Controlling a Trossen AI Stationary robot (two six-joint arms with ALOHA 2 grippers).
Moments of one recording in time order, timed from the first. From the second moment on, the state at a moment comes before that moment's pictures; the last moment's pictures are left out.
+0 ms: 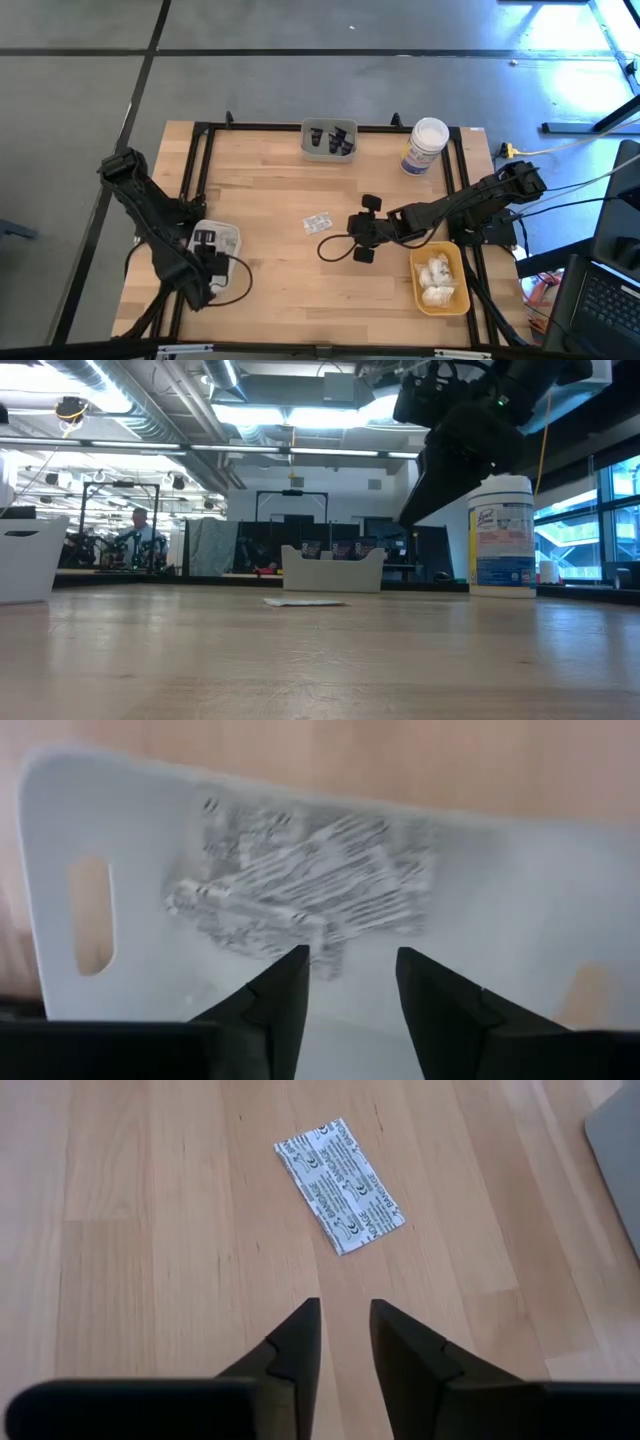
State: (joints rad) left arm -0.98 1.41 0.90 -1.17 -0.18 -0.99; right arm 0.30 1.60 0.94 -0.34 0.40 0.28
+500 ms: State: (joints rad) left arm -0.92 1.41 1.14 -1.17 -0.73 -0.82; right arm 0.30 1.60 0.94 -0.26 0.40 0.26
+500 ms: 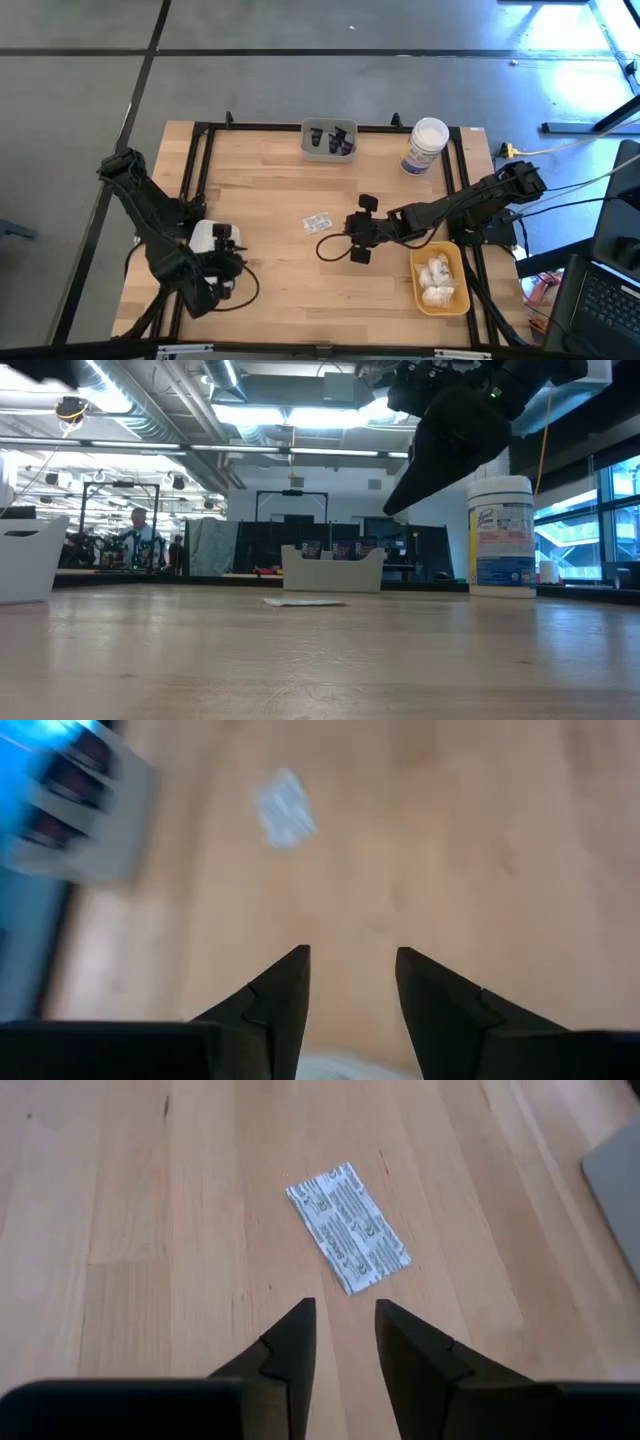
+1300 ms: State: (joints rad) left arm -0.37 1.41 1.14 -0.93 -0.74 -0.40; right arm 0.30 1.74 0.94 -0.13 0.40 -0.09
